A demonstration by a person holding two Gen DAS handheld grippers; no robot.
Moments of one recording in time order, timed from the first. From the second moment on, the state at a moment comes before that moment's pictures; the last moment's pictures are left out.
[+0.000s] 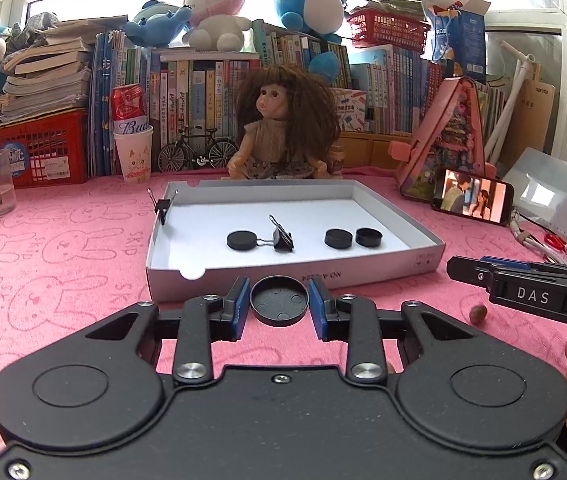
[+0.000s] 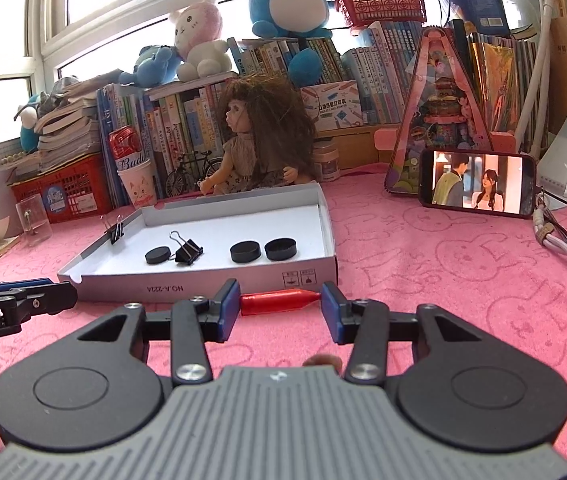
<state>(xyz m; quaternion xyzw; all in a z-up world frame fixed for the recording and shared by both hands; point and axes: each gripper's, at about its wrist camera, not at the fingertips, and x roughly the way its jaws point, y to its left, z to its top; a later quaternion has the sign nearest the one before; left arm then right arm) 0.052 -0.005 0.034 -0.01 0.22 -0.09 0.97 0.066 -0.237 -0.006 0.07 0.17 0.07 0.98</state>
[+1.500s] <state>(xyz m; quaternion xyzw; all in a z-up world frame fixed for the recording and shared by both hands) 0.231 0.037 0.017 -0.05 0.32 0.00 0.94 0.263 -0.214 0.027 0.03 0.41 0.01 0.91</state>
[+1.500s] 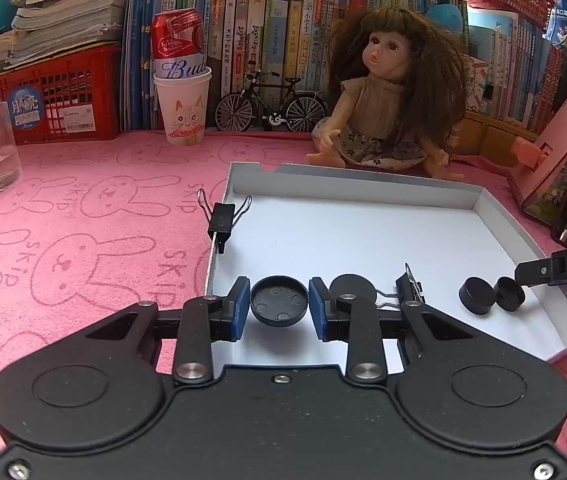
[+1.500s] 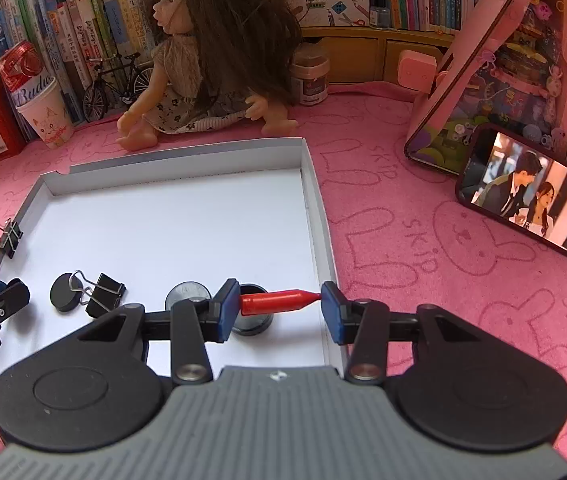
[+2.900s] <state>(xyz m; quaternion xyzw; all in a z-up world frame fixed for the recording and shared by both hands) 0.238 0.028 0.013 -0.02 0.31 0.00 0.95 0.268 -0.233 0.021 0.18 0.42 -0.02 0.89</state>
